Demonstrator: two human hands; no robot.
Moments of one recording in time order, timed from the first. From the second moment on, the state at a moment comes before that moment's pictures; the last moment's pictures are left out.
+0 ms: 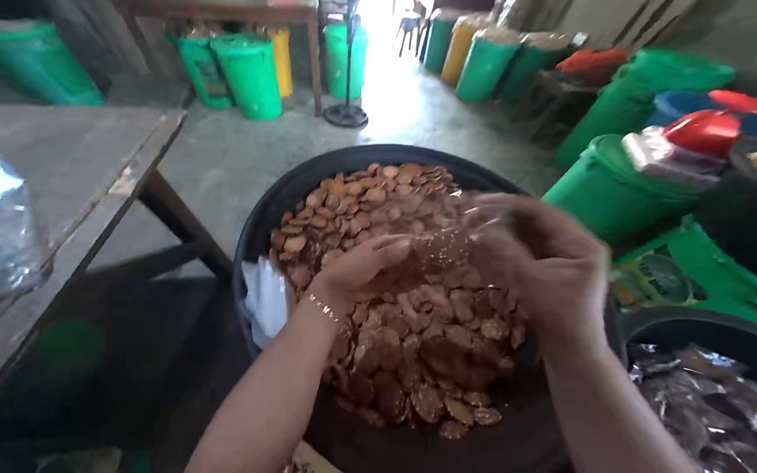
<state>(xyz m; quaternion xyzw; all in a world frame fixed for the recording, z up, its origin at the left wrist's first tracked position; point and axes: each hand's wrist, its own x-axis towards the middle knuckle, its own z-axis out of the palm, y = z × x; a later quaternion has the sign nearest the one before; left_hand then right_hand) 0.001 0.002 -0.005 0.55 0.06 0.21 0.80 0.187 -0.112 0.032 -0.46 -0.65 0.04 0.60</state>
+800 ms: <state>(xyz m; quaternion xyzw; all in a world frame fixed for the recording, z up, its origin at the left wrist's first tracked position) 0.007 -0.002 -0.001 0.37 -0.10 0.42 0.82 0.204 -0.156 -0.066 -0.55 -0.81 0.19 -0.04</state>
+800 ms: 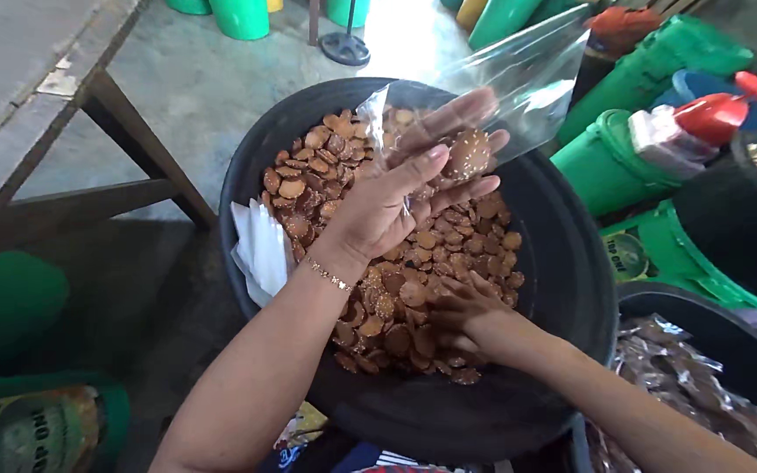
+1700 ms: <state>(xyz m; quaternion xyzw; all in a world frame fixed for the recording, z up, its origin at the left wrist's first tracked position) 0.011 0.003 -0.007 0.41 -0.07 0.37 0.83 0.145 -0.113 -0.048 -0.63 -0.68 0.37 0.10</state>
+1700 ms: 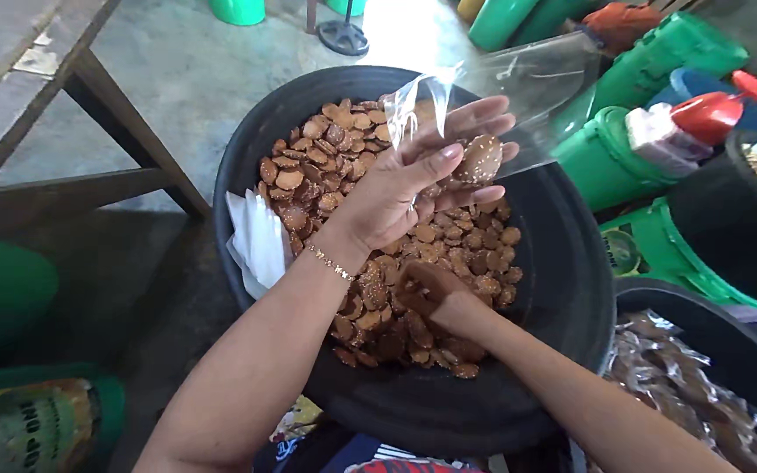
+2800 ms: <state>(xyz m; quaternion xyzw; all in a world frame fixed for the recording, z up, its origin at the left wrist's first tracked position) 0.012 0.007 -0.011 0.43 -0.05 0.39 0.81 0.106 -0.088 -0.037 -0.64 -0.65 0.42 -0.04</state>
